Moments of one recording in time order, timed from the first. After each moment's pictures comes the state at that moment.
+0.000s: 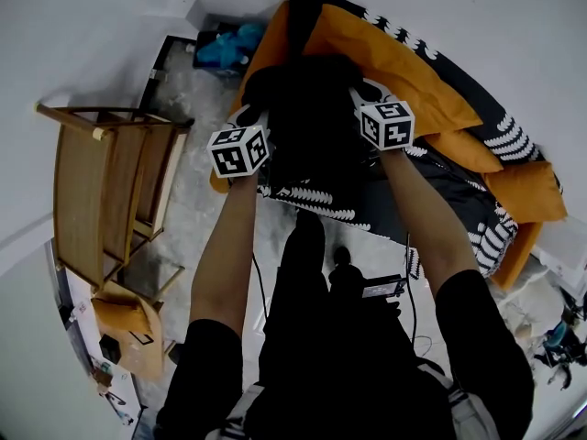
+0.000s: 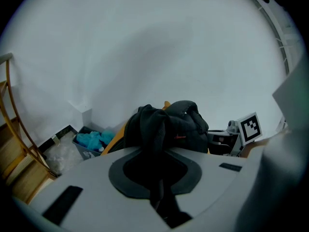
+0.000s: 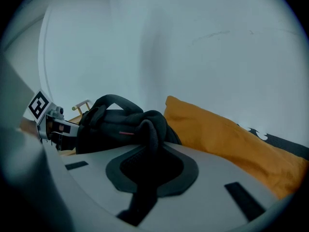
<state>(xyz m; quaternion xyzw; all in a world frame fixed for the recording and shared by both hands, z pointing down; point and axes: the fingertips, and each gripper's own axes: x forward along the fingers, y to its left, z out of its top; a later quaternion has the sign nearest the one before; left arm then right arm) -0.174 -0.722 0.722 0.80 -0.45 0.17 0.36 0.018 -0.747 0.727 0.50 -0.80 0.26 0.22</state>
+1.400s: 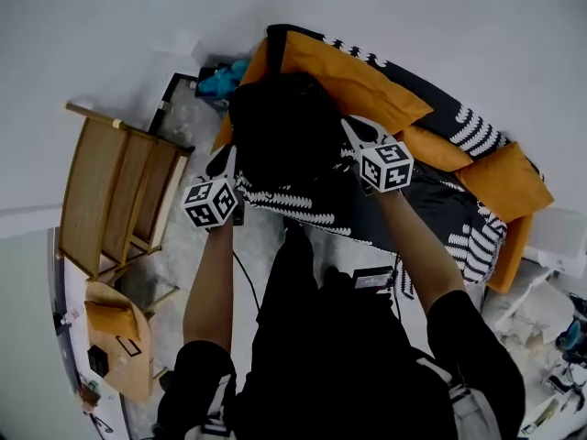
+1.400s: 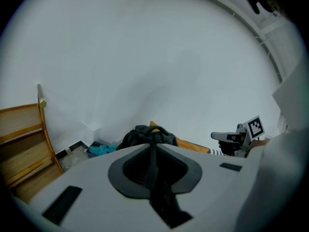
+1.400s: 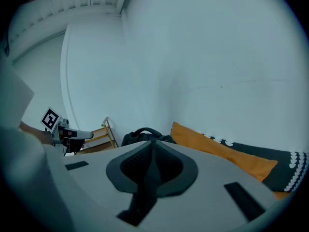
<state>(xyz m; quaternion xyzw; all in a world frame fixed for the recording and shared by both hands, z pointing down) -0.211 -0.588 0.601 0.81 -0.51 0.10 0.28 0.059 -0.604 0.591 0.50 -0.83 0.22 0.14</state>
